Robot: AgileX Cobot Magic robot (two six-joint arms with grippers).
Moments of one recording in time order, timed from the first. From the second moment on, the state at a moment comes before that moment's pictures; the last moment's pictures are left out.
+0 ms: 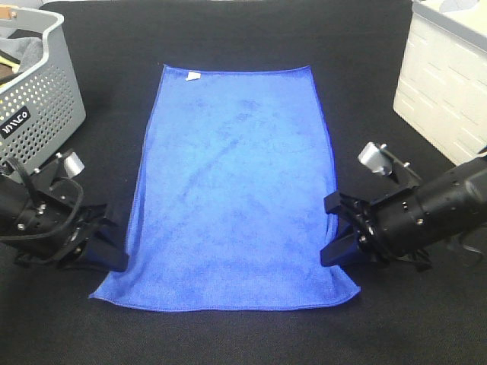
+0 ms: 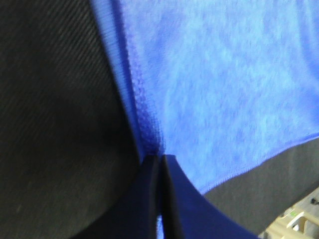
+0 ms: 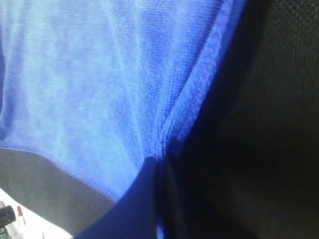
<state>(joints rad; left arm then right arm) -0.15 1.86 -0.69 -1.22 0.59 0.96 0.18 1.83 -0.64 1.28 0.57 -0.93</state>
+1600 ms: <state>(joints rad) -0.15 1.72 -0.92 -1.08 0.60 0.71 0.18 1.74 -1.11 0.77 0.74 -0.41</state>
